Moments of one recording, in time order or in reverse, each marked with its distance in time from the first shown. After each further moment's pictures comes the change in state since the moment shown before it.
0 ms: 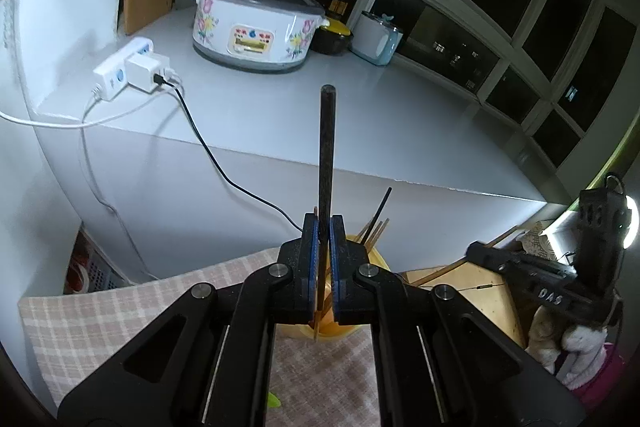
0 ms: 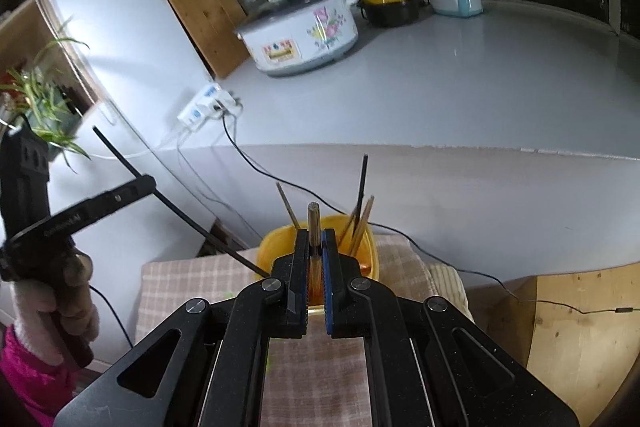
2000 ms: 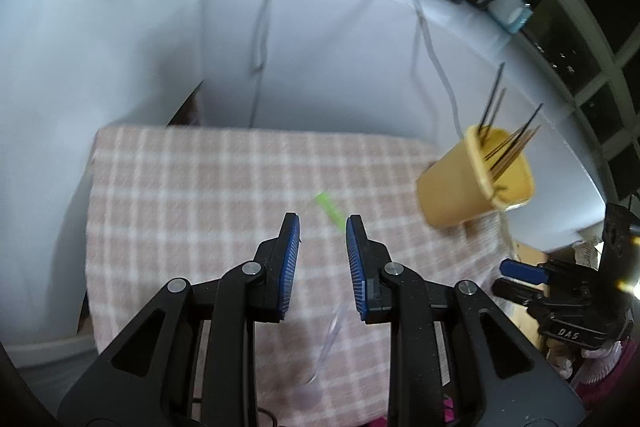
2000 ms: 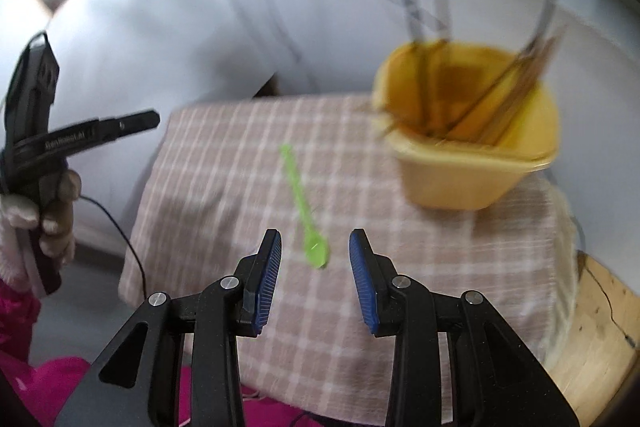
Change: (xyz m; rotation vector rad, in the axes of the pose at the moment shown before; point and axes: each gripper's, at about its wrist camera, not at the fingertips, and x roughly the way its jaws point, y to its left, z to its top) left arm -0.058 0.141 -0.151 -0.297 0.185 0.296; right arm 0.094 0.089 -0.122 -0.272 0.408 0.159
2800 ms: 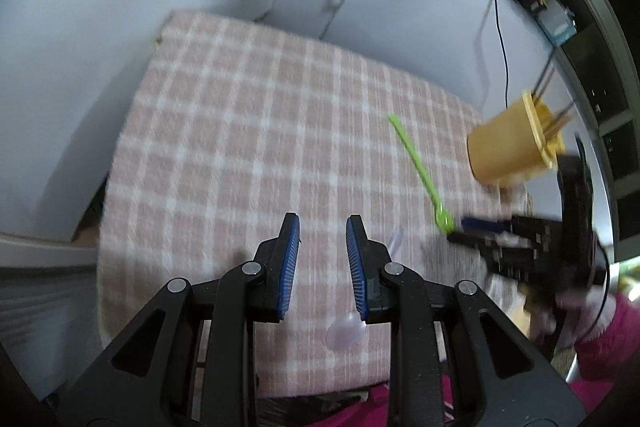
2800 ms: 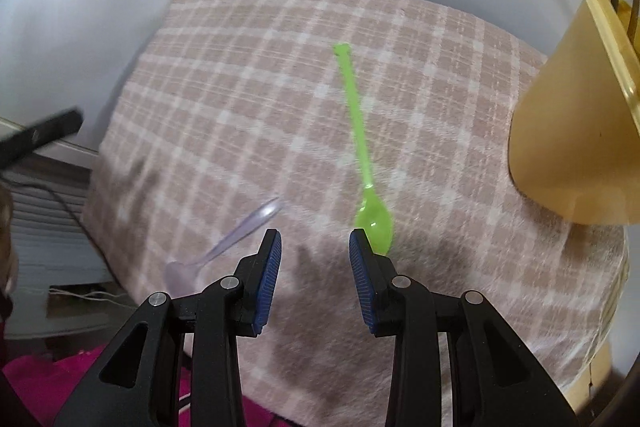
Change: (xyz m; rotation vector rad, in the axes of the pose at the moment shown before) left arm -0.002 0.054 -0.091 -0.178 0.100 0.034; right arm 0.123 0.045 -0.002 -0.187 0.295 -0.032
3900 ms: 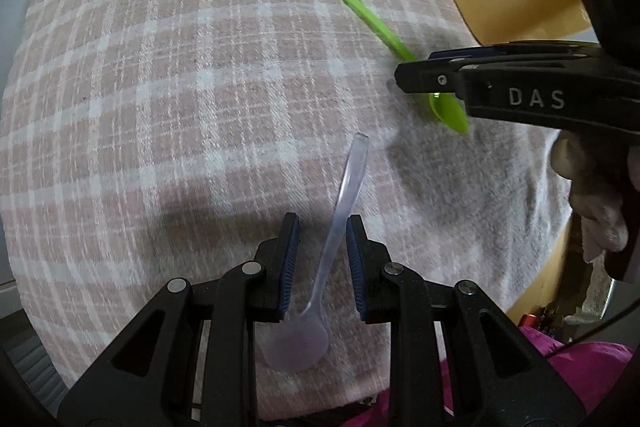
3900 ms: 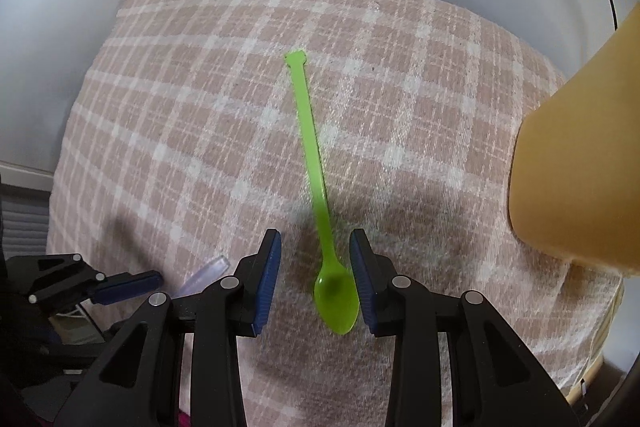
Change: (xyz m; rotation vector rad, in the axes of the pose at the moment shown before) left arm 0.129 -0.083 -0.038 0.248 0.259 0.043; right arm 0.038 -0.017 0.032 0.040 0.035 -0.081
